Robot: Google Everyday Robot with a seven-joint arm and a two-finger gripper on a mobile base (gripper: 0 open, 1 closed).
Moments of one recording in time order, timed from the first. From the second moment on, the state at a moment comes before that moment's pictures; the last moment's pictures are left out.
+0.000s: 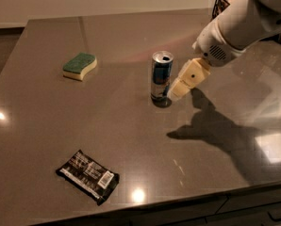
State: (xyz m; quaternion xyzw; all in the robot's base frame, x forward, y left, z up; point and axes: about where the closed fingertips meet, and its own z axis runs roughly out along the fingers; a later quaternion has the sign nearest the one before) arm 0.545 -0.117 0.928 -0.51 0.81 0.09 0.28
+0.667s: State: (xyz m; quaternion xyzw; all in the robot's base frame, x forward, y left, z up) arm 0.565 -0.080 0.915 -0.51 0.80 0.13 0.31
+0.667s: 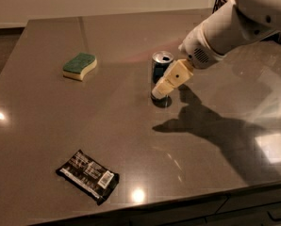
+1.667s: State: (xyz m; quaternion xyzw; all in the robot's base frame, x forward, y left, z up) arm 0.566 -0.051 0.913 -0.51 0.78 0.16 0.32
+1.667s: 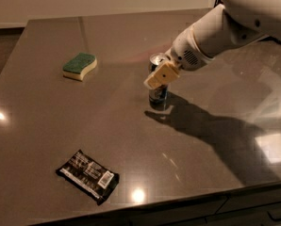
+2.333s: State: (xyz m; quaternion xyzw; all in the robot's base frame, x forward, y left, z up) arm 0.560 -0.049 0.936 -0.53 0.78 0.15 0.31
